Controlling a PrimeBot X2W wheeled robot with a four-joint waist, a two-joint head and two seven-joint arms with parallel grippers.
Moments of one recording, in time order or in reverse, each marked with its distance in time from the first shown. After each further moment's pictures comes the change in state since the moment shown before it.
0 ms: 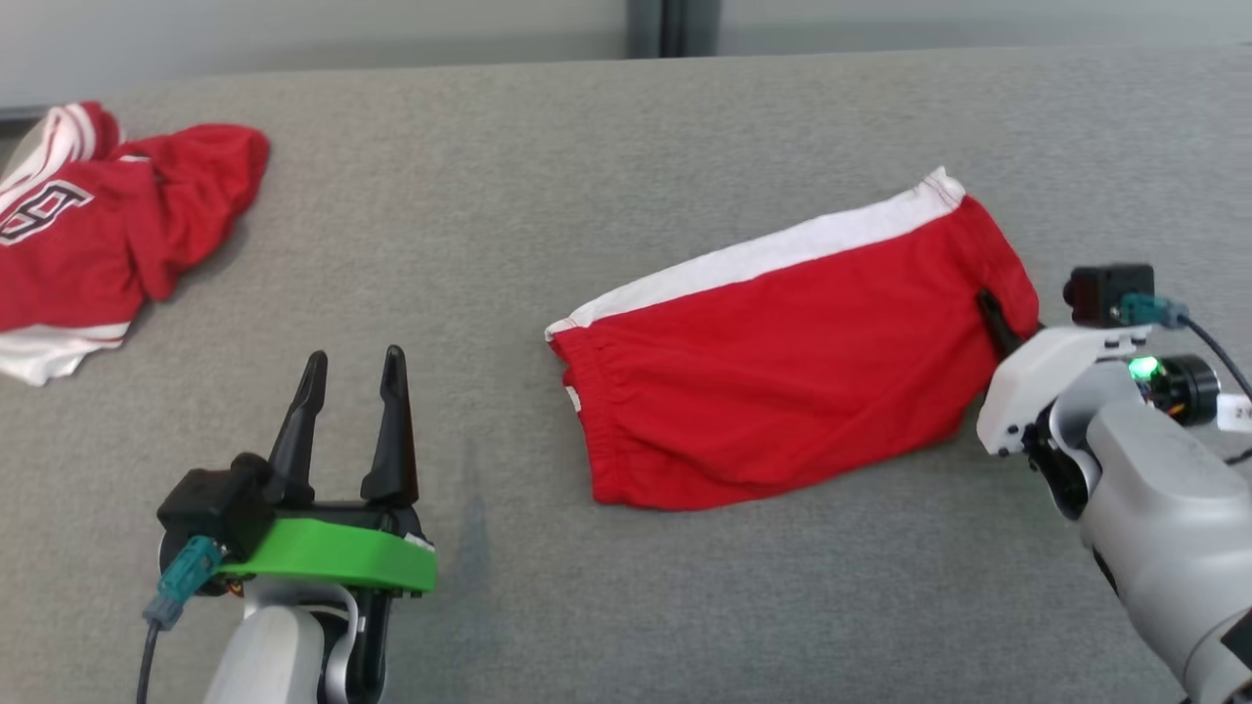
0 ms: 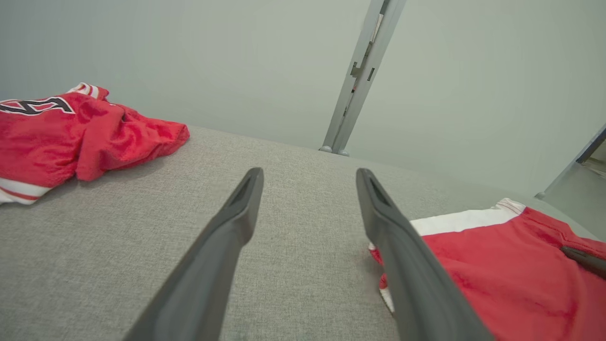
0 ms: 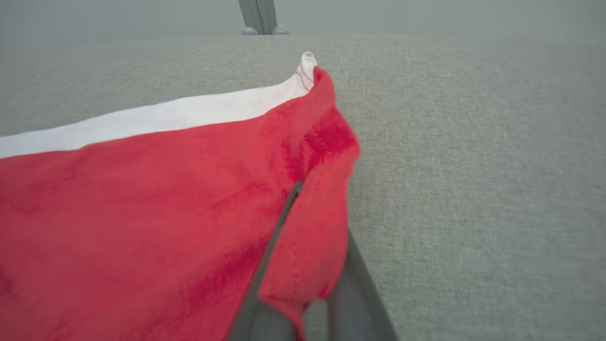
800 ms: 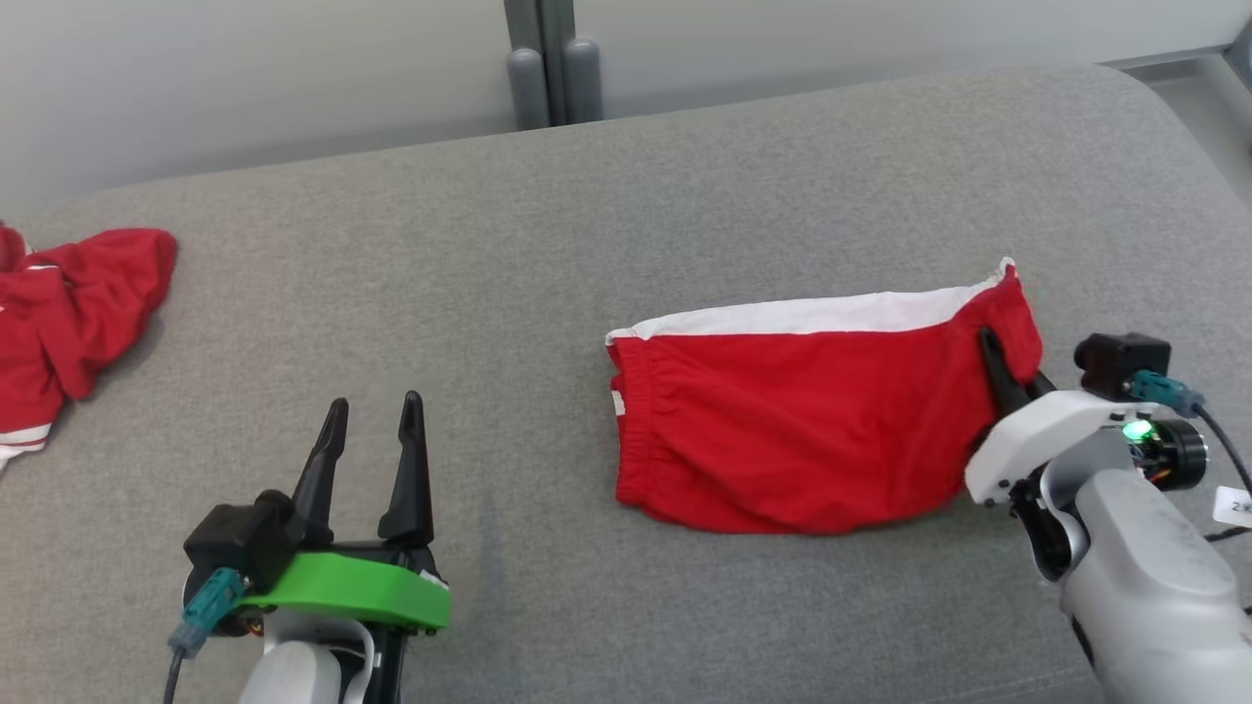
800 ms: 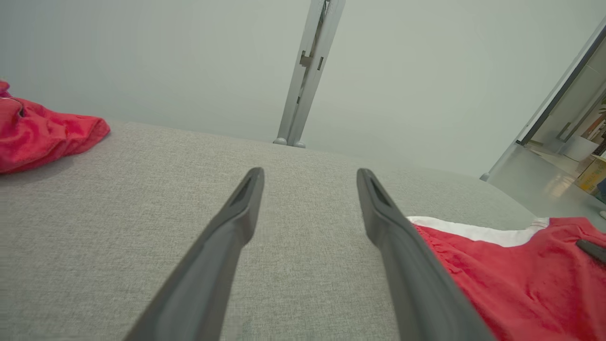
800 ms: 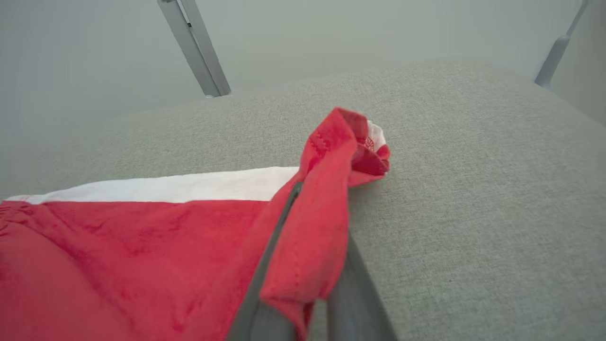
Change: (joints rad) left arm 0.050 -0.024 0.001 0.038 0.007 -0.012 0.000; right arm 0.244 0.053 -0.318 -0.262 -0.173 0.000 -0.016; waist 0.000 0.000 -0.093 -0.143
